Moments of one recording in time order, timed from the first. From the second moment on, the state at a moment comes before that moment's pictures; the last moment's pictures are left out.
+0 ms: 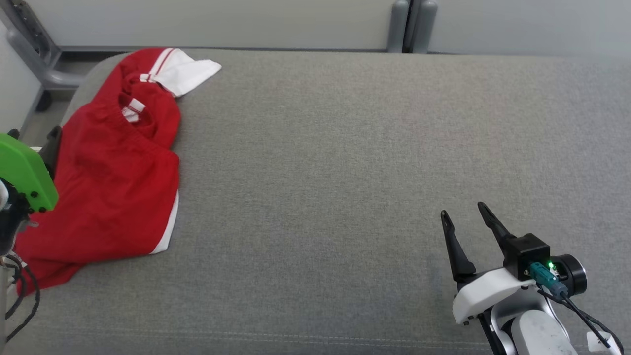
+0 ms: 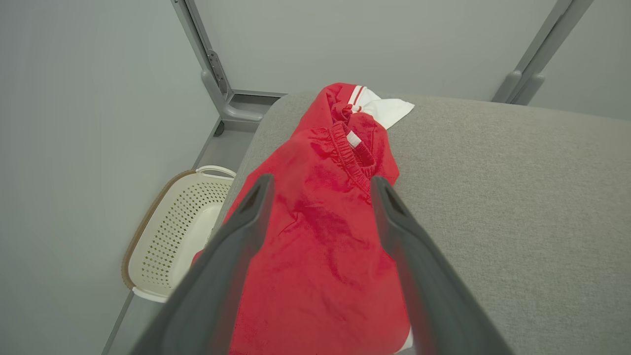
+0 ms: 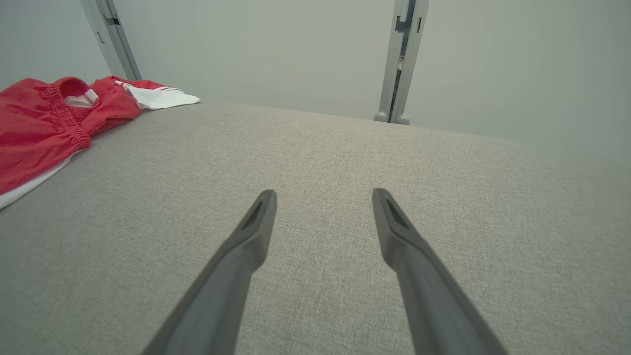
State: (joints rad) left arm -0.58 0.50 -0.09 0.39 -0.54 -0.10 0.49; right arm -0.09 -0.05 0.08 0.19 0.03 0.13 -0.16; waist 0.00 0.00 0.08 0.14
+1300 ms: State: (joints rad) left arm -0.69 0.57 -0.05 0.69 -0.57 -0.06 0.40; right arm -0.18 -0.07 0.06 0.12 -0.03 0.13 -0.15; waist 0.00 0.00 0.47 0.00
